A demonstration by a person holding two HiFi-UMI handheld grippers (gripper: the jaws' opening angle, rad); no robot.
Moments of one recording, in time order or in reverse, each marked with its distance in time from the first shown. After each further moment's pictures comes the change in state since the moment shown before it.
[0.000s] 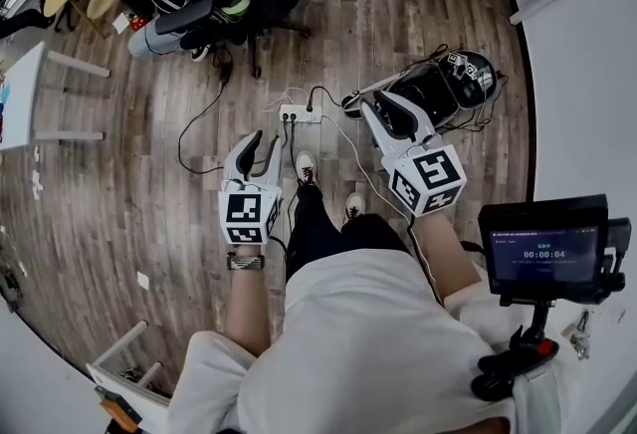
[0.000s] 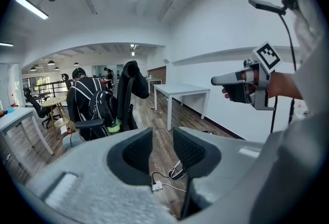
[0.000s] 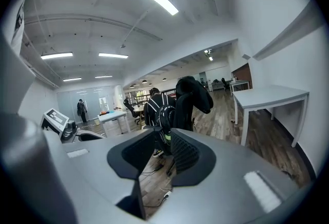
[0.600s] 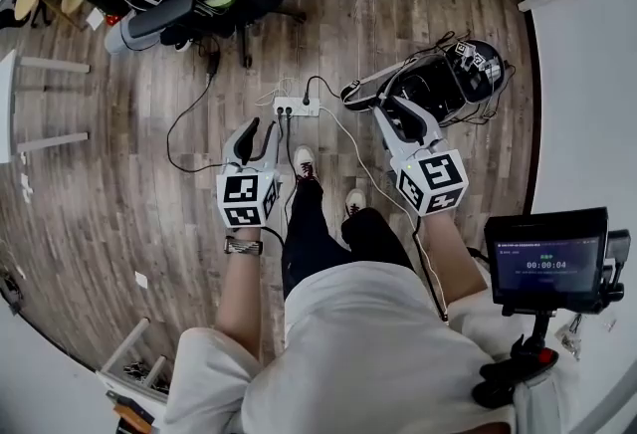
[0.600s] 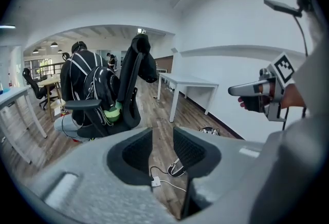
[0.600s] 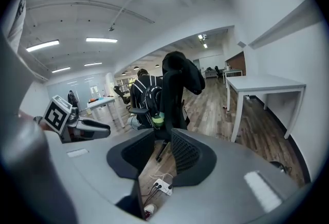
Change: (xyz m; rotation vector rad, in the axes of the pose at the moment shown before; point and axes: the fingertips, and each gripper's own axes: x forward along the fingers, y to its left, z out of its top) left arm 0.153 0.092 -0.059 -0.119 0.125 -0.016; right arm 0.125 -0.086 -0.091 0.026 0.176 -0.084
